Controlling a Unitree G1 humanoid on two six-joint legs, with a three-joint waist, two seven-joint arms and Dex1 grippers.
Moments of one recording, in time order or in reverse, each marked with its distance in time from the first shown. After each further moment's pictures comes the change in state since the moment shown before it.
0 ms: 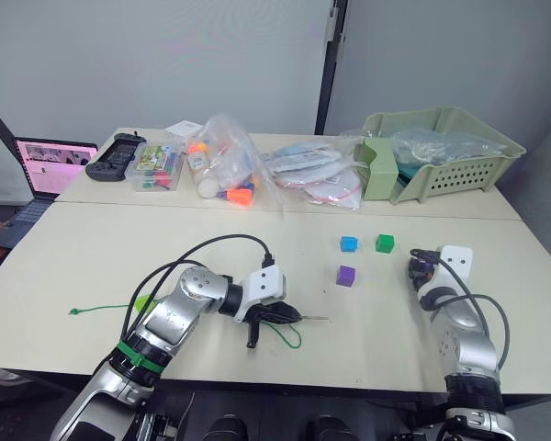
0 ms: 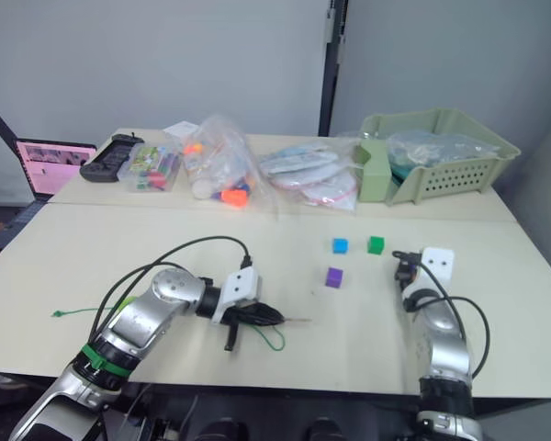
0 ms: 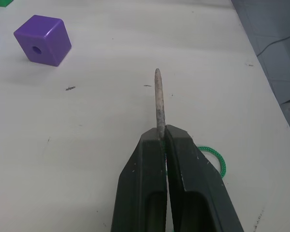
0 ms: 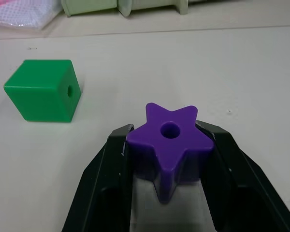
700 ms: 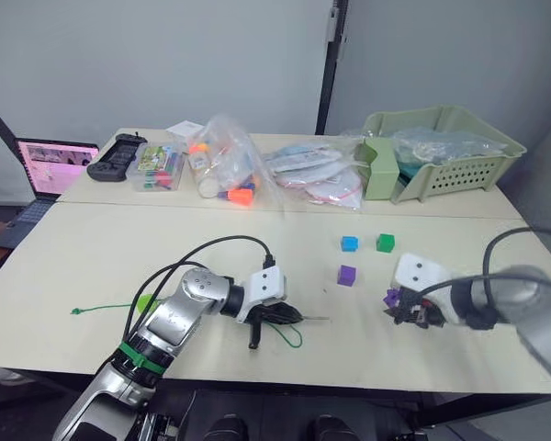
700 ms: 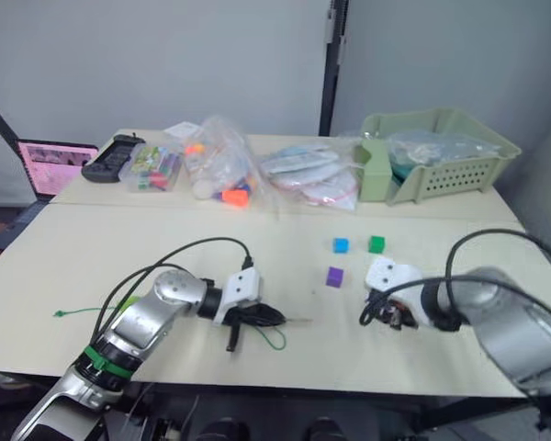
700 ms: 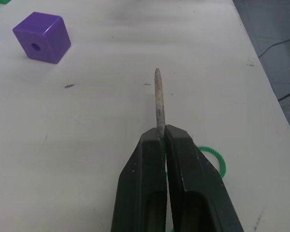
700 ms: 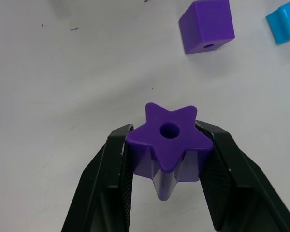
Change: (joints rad) left arm 0.005 -0.007 -0.003 0.013 0.000 -0.005 0.003; right arm -0.097 -0.874 0.518 -0.646 0.043 0.616 0.955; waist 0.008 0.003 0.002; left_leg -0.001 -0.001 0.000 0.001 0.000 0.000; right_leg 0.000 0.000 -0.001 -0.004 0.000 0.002
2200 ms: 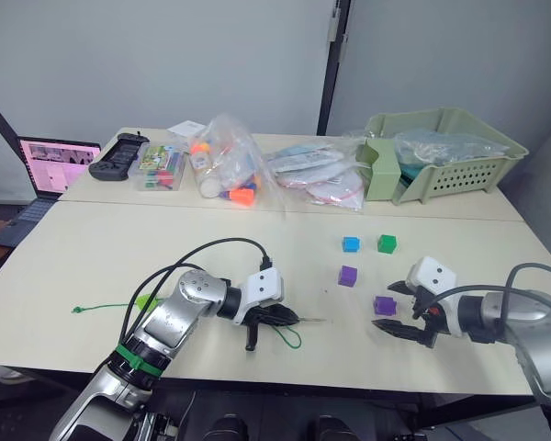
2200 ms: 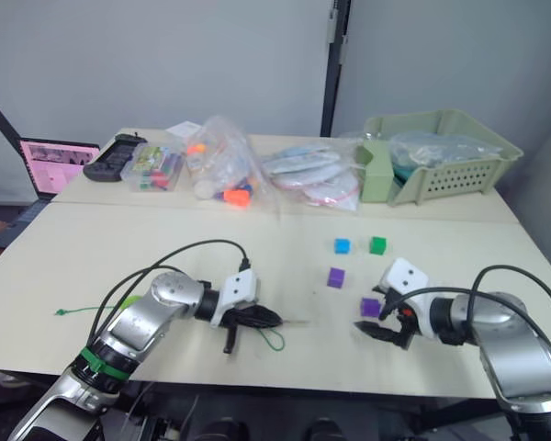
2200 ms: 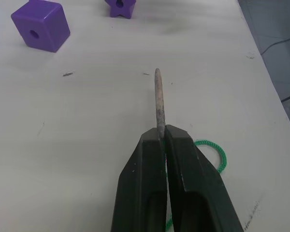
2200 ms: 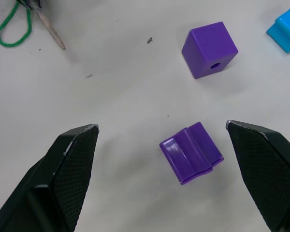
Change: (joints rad) left arm 0.013 0.012 0.002 -0.014 -0.001 0.019 0.000; right arm 0.270 0.360 -0.339 0.073 -0.031 -0.188 0.021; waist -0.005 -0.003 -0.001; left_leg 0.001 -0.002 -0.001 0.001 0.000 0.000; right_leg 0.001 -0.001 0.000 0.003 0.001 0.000
